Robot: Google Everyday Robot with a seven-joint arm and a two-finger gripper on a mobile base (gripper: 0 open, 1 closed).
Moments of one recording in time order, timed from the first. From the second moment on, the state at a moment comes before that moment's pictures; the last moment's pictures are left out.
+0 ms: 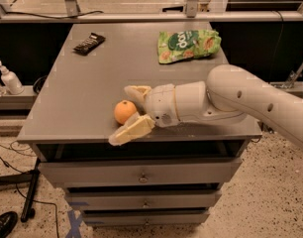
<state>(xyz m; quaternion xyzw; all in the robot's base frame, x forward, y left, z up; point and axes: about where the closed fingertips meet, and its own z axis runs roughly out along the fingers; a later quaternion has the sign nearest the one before) 0.499 0.074 0.843 -0.54 0.60 0.38 0.45</state>
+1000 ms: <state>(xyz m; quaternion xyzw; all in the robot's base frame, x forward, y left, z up) 0.515 0.073 0.857 -0.56 0.59 0.36 0.45</state>
